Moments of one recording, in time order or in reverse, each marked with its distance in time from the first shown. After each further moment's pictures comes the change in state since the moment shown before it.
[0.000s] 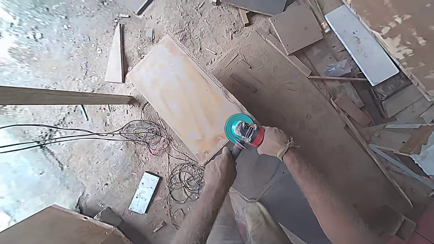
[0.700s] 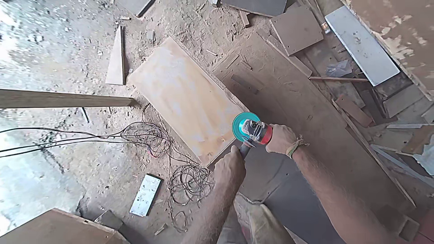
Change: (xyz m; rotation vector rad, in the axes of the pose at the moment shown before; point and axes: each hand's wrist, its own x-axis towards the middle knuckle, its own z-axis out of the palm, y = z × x) left_hand 0.006 0.013 -0.003 -0.030 0.000 0.040; right_hand 0.006 0.011 -0.007 -0.022 0.035 0.019
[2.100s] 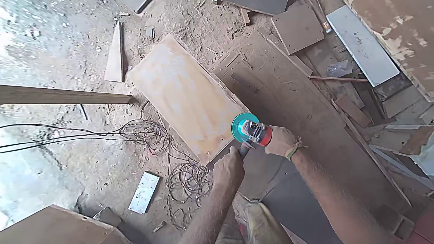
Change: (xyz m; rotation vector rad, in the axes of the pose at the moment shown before) left_hand -0.005 -0.002 0.005 0.016 -0.004 -0.010; right_hand -0.002 0.001 0.009 0.028 -0.024 0.004
